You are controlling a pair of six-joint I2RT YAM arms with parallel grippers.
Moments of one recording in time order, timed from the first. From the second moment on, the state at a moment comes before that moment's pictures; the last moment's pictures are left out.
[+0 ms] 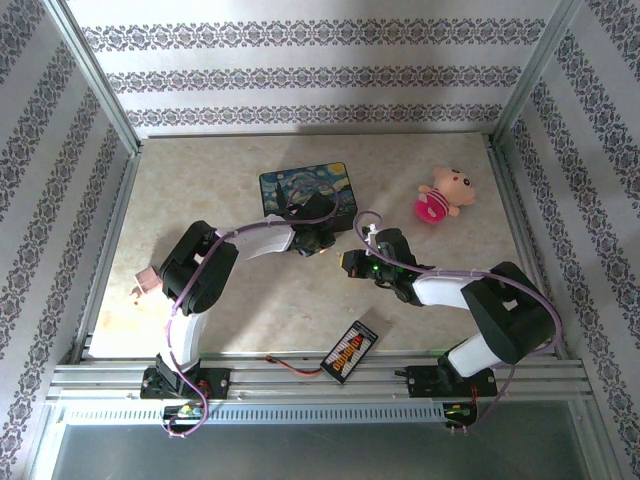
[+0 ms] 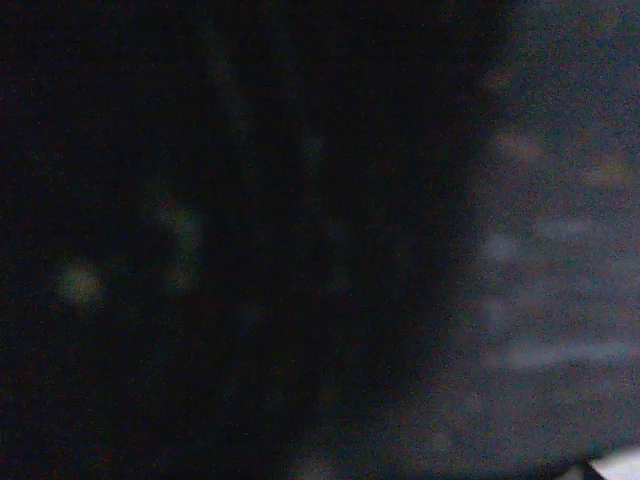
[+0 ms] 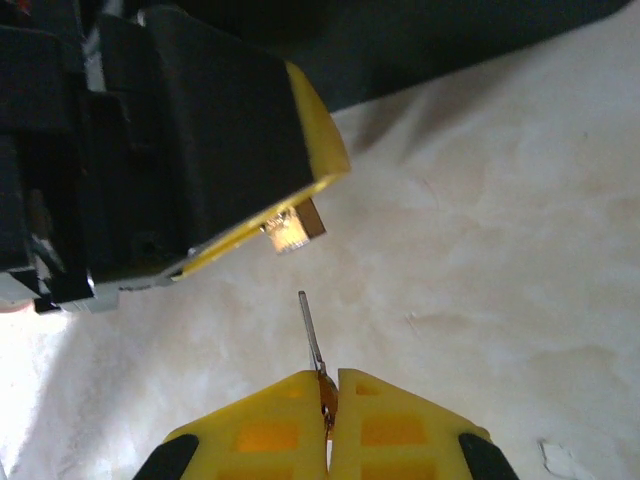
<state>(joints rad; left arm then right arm) -0.67 2.02 1.37 -0.41 -0.02 -1.09 0.52 1.51 0.48 0.42 -0.33 0.69</state>
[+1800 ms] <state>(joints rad) -0.65 2.02 1.35 -0.28 0.06 -1.18 0.53 1.78 0.42 0.89 -0.30 0.76</state>
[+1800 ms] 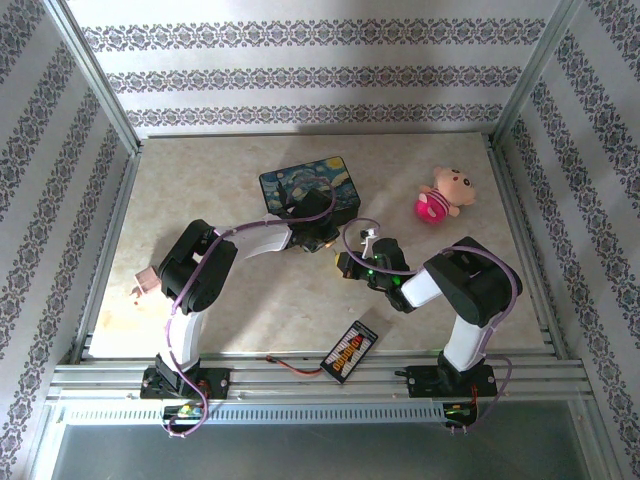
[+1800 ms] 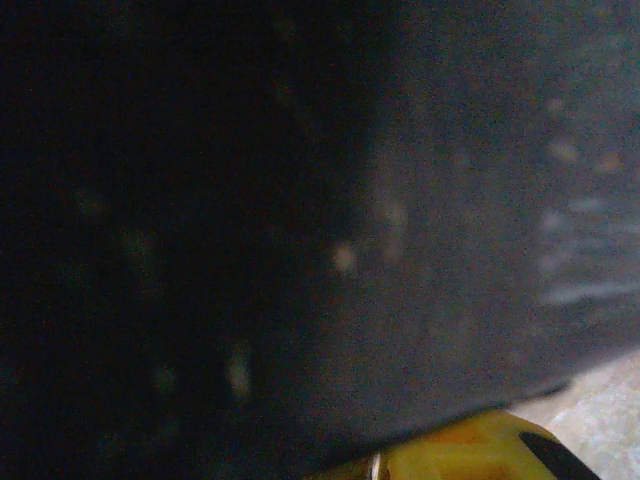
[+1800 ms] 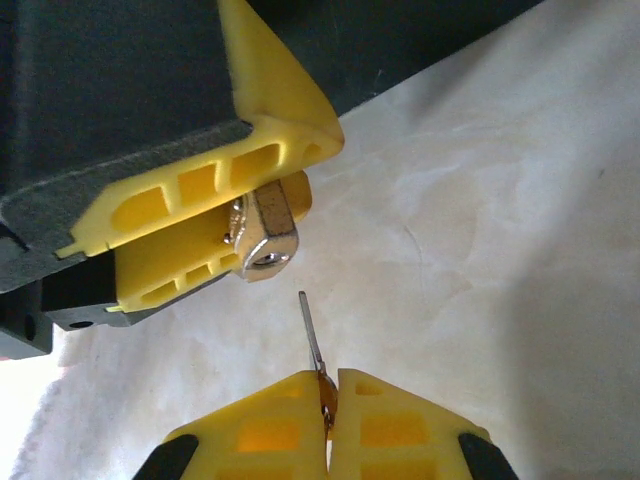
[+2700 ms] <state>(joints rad) -0.65 2.02 1.34 -0.25 0.06 -1.19 0.54 1.78 0.42 0.92 -0.27 0.76</state>
